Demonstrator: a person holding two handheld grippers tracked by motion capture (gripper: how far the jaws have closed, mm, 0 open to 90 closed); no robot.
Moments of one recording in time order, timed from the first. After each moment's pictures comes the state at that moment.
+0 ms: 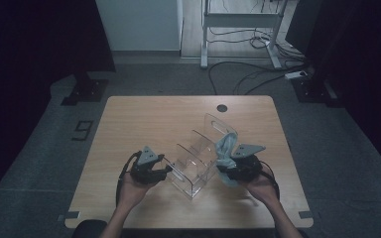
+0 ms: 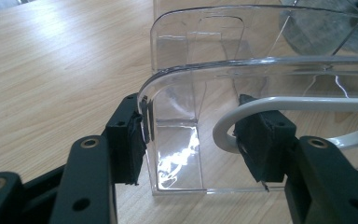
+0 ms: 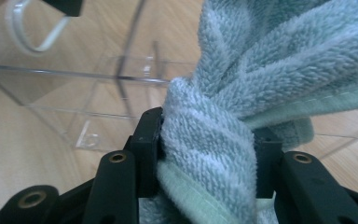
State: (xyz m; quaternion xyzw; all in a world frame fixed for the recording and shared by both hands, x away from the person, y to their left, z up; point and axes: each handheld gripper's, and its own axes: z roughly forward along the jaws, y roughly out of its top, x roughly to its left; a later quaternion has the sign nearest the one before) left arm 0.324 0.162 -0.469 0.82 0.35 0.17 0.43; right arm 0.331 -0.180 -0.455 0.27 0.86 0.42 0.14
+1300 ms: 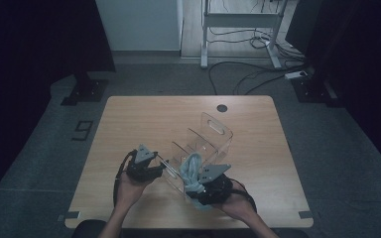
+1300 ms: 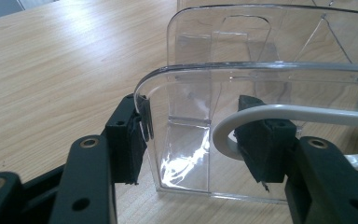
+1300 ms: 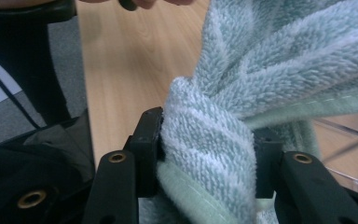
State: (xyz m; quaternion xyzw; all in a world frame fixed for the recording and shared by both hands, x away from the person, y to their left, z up) left arm 0.328 0.171 -0.470 0.81 0.38 0.20 0.41; right arm 0.278 -0.094 -0.452 0.15 0.89 0.42 0.07
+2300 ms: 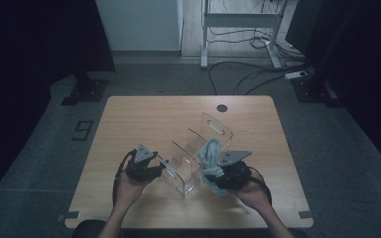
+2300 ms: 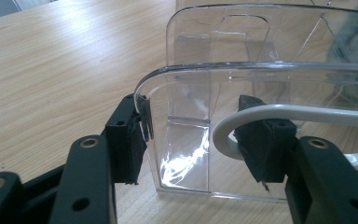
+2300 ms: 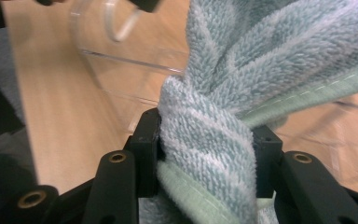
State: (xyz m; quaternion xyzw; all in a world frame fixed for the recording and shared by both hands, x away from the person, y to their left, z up) left arm 0.329 0.173 -0.470 0.81 0.38 0.20 0.41; right arm 0.311 -0.149 -0.443 0.24 0.87 0.41 0.12
